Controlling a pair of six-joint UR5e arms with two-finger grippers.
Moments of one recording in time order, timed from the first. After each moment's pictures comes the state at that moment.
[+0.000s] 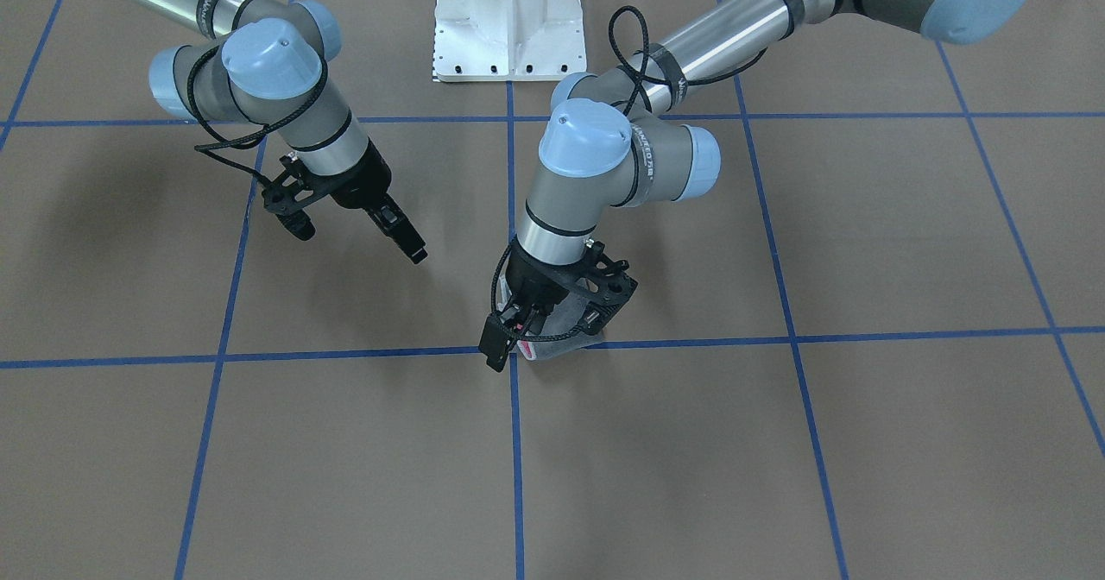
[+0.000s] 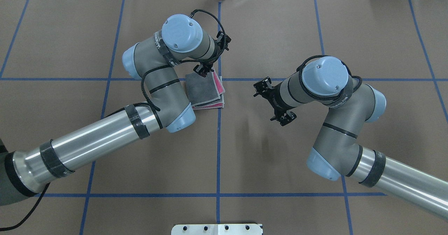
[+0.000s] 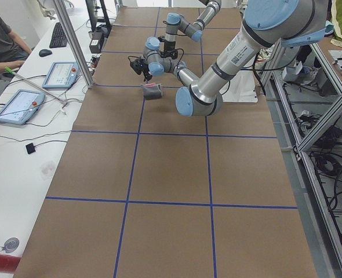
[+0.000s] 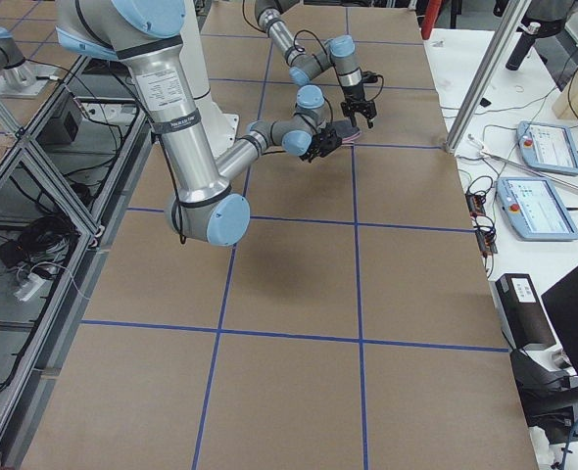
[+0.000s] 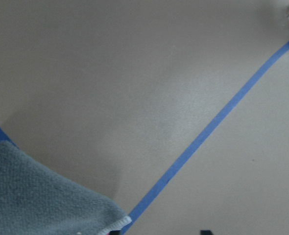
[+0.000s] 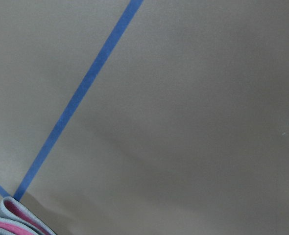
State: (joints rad) left arm -0.65 -2.51 -1.18 -2.13 -1.79 -2.09; right arm 0.59 -1.11 1.69 -1.15 1.91 2.16
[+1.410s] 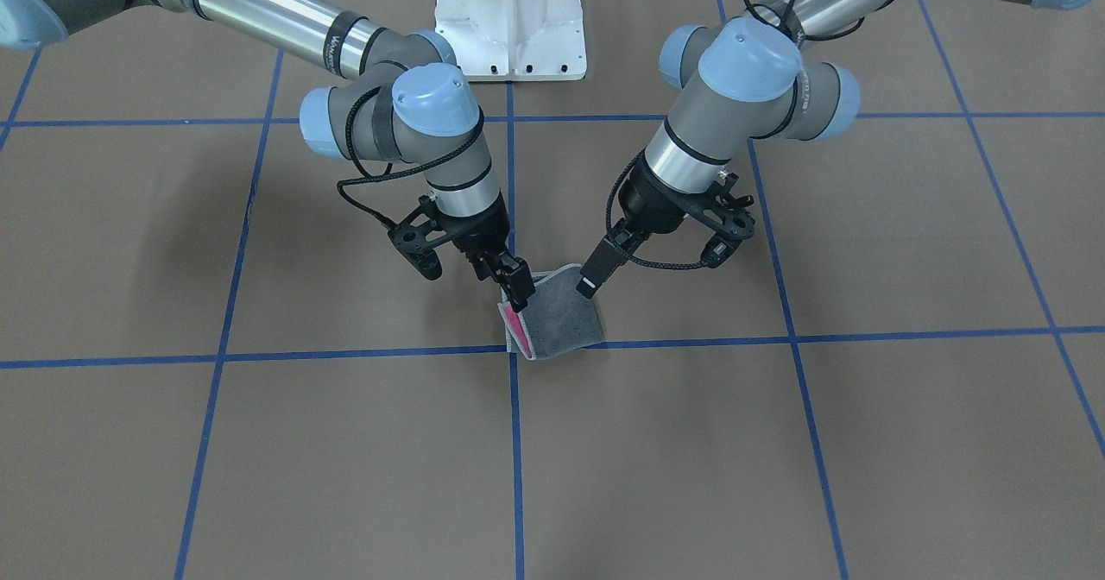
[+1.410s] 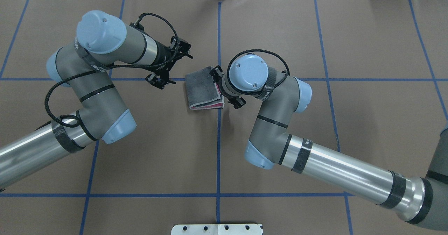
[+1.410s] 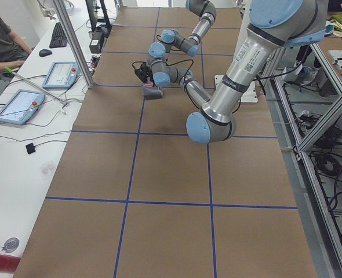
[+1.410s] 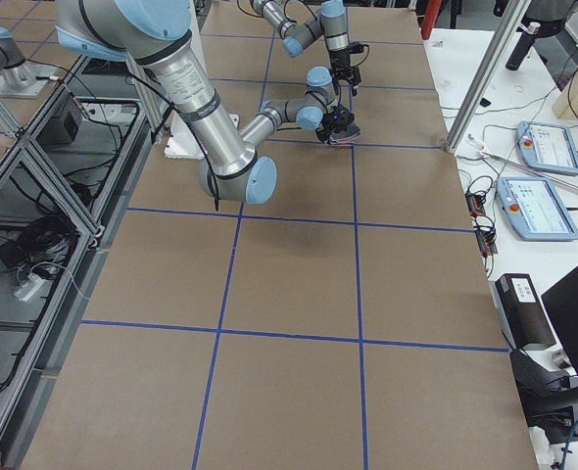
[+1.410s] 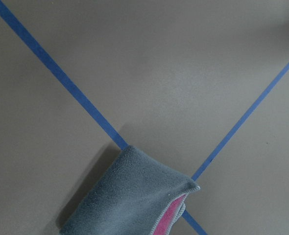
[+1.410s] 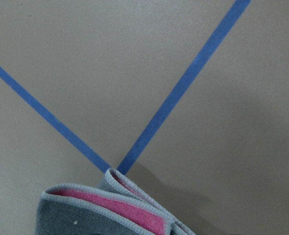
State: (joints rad) left arm -0.72 -2.20 -1.58 -2.10 -1.95 -2.09; right arm 0.53 -0.79 1.35 -1.15 1.70 2.14
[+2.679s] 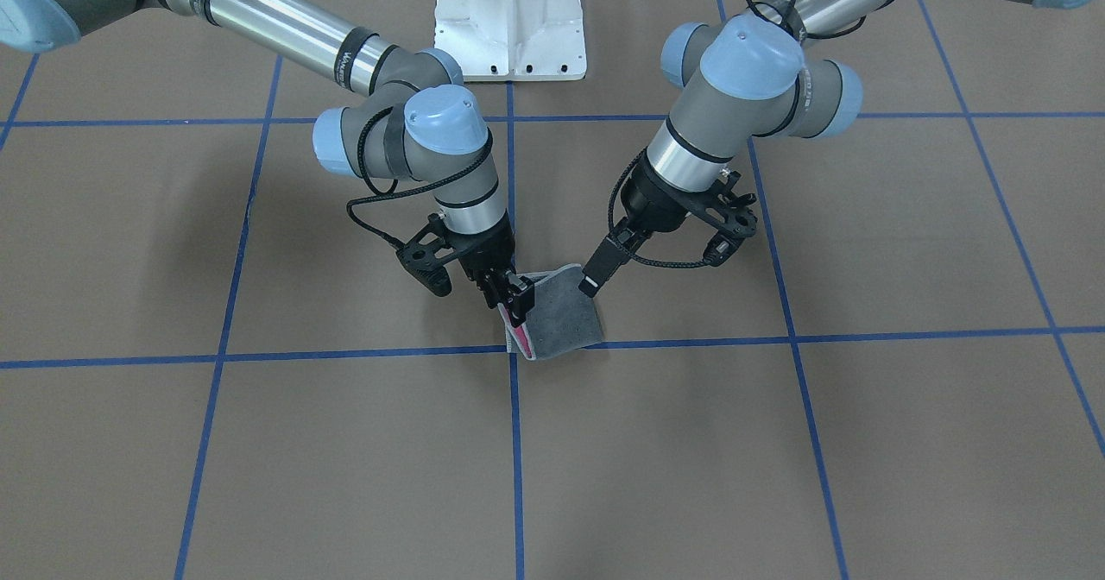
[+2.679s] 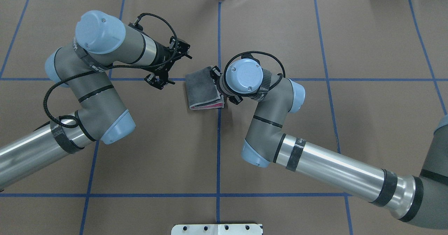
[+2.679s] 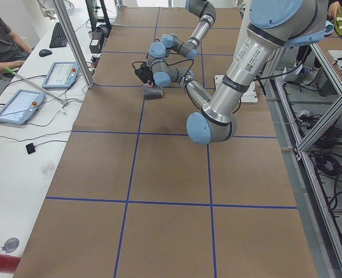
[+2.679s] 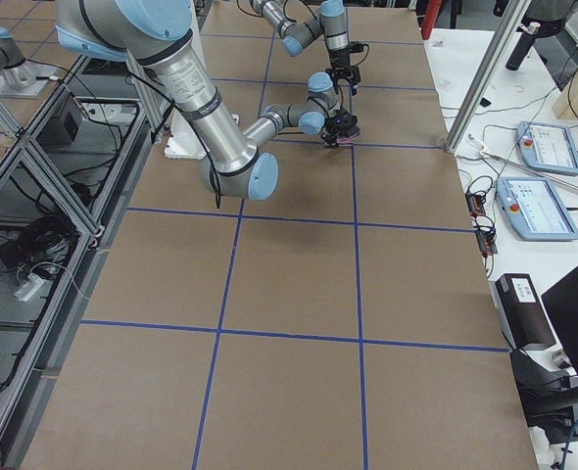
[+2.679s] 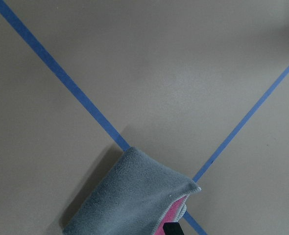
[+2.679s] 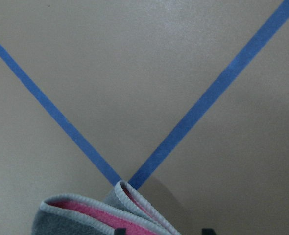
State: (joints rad) left arm -0.71 -2.20 -1.58 -2.09 -1.95 -2.09; right arm 0.52 -0.76 1.26 -1.08 1.65 2.11
